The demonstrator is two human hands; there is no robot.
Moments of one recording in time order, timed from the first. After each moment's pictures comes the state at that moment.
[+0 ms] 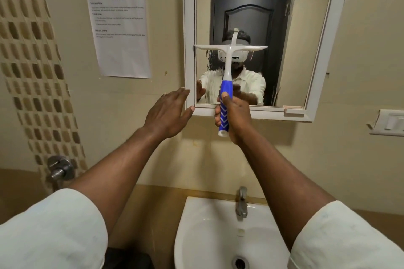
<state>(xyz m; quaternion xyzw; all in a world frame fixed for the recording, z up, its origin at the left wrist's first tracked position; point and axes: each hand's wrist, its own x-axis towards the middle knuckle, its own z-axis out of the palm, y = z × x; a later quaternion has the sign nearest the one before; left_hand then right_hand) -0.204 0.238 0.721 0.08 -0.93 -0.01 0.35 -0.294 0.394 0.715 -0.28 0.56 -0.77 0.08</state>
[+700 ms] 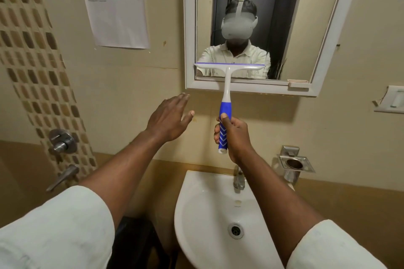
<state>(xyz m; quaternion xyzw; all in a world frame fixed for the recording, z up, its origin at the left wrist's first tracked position) -0.199 0.243 0.645 0.10 -0.95 -0.05 0.28 -0.278 0.410 0.609 -0.24 0.60 -0.76 0.12</state>
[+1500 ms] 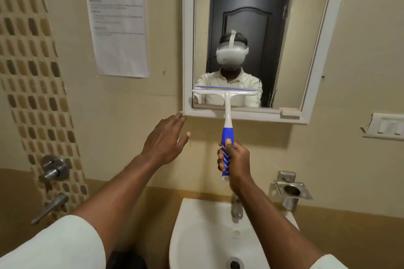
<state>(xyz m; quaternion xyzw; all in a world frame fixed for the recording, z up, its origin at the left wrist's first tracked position) -0.198 0.238 0.662 0.07 -0.95 -0.03 0.31 -0.278 0.415 0.616 -0.23 0.56 -0.79 0.07</state>
